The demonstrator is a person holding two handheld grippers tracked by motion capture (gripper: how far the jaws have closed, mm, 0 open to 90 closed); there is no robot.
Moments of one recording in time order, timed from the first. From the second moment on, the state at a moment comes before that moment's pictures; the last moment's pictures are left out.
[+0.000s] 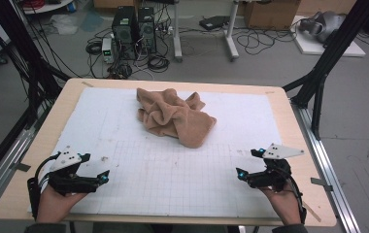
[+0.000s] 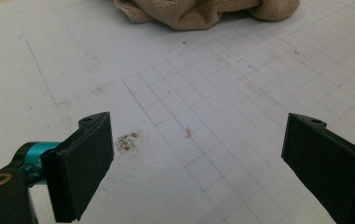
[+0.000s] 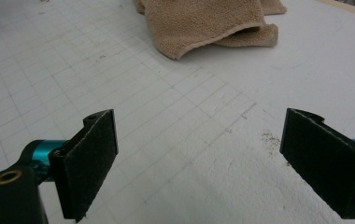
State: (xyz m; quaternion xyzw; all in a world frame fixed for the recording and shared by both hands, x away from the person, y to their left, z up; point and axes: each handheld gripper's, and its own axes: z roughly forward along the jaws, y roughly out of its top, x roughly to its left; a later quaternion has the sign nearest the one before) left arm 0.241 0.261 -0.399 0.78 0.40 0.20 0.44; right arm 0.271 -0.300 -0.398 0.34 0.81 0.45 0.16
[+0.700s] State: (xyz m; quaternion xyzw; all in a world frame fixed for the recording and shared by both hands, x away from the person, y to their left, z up) left arm 0.239 0.261 -0.398 0.78 0.39 0.20 0.44; right arm 0.279 -0.286 -0.396 0.32 0.82 0.44 0.16
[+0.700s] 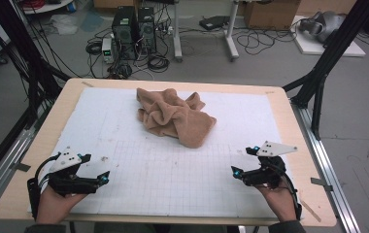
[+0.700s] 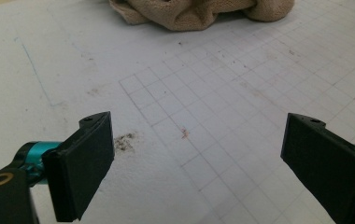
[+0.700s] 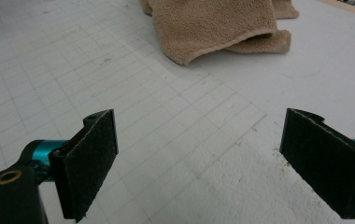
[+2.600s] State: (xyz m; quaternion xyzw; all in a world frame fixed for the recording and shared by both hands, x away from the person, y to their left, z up) left arm 0.252 0.227 -0.404 0.79 0.37 0.17 0.46; right arm 0.367 -0.154 -0.388 0.19 0.89 0.39 0.12
